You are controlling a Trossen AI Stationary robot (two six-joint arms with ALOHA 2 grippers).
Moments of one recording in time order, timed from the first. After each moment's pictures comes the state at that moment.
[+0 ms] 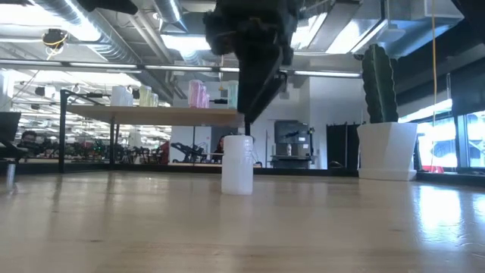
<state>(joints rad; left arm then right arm) -0.64 1.02 0.90 -0.62 -0.75 -0.55 0.15 2.09 1.78 -0.95 -0.05 0.37</state>
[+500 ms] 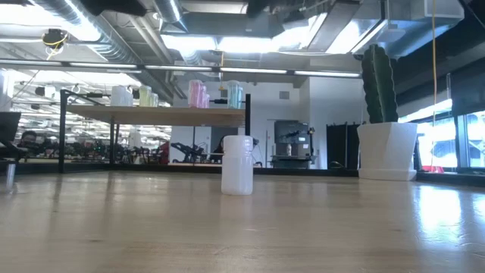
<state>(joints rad) -0.64 1.13 0.90 -0.49 -0.71 -0.57 0.31 2.09 2.22 -1.30 0.26 0.47</state>
